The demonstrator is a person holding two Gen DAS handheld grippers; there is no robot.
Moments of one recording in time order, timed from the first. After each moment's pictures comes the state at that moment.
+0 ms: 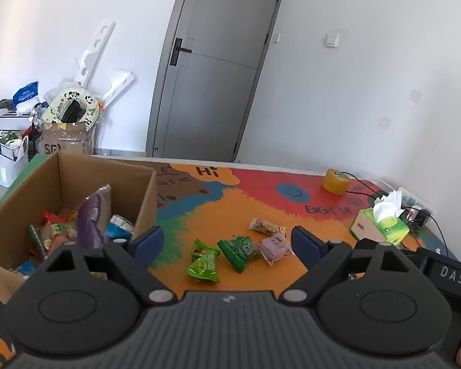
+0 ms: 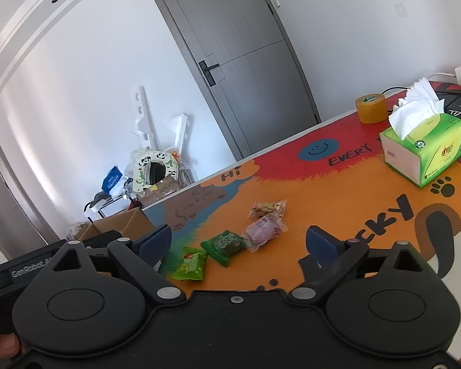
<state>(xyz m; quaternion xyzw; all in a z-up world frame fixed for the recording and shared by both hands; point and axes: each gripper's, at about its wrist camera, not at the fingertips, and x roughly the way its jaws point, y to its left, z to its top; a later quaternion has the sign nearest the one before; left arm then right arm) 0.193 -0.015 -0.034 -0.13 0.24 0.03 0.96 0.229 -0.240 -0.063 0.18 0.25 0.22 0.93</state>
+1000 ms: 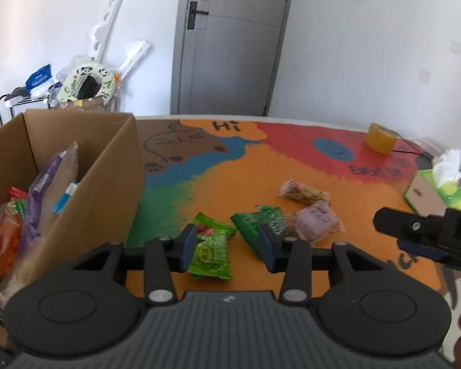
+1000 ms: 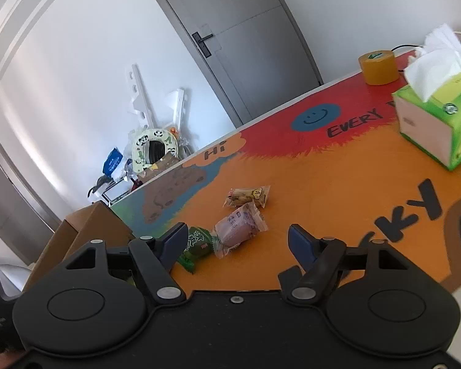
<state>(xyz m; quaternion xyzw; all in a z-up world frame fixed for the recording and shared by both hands) 0.273 -0.037 -0.099 -0.09 0.31 0.09 0.94 0.309 -0.242 -0.110 0.19 0.31 0.24 0.90</state>
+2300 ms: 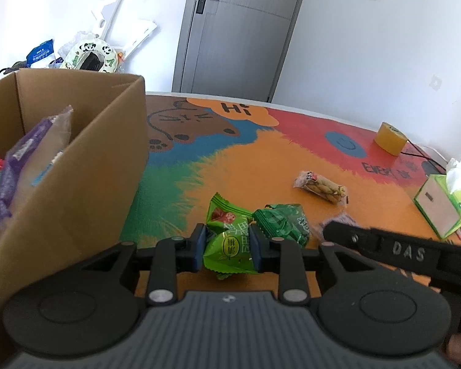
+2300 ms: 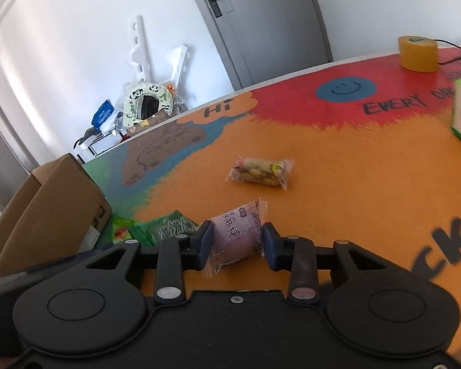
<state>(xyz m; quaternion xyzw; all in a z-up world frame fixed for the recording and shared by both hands) 0.283 -0.018 -0.117 -0.13 0.32 0.08 0.93 0.332 -0.195 -0.130 0.11 0.36 0.25 0.89</state>
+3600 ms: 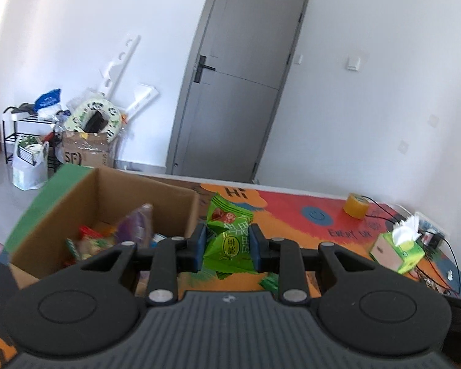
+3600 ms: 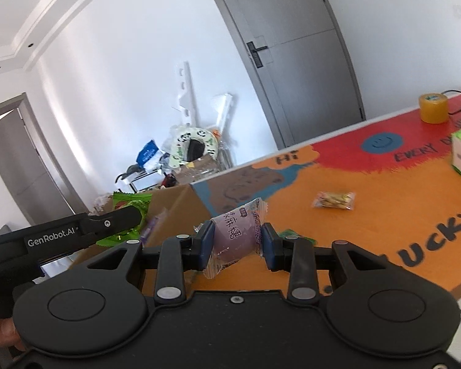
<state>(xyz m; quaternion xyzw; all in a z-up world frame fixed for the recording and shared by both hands) 0.177 0.025 -0.024 -0.14 0.20 0.07 0.97 0.235 -0.175 -0.056 0.14 0.26 0.31 0.91</state>
